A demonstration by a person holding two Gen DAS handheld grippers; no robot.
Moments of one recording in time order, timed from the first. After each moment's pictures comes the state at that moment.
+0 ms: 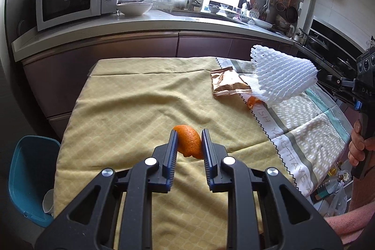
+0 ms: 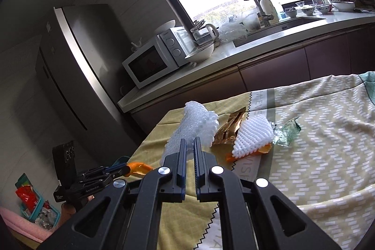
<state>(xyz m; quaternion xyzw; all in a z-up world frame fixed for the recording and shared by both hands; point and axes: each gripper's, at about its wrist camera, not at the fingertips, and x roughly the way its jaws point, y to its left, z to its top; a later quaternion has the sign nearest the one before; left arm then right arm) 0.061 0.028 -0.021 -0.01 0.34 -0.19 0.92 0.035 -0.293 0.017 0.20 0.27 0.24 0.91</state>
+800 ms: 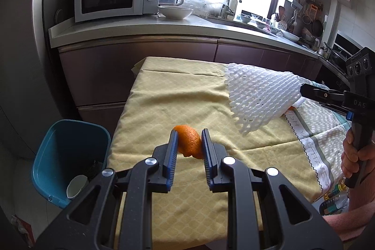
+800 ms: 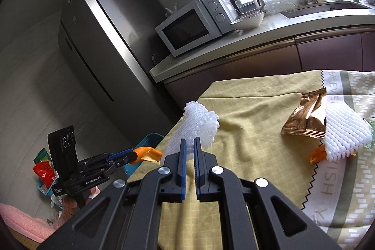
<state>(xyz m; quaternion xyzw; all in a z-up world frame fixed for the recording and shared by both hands) 0.038 0.110 -0.016 -0.04 0.33 -0.11 0.94 0.085 -0.183 -0.004 0.17 0.32 0.35 0.86</state>
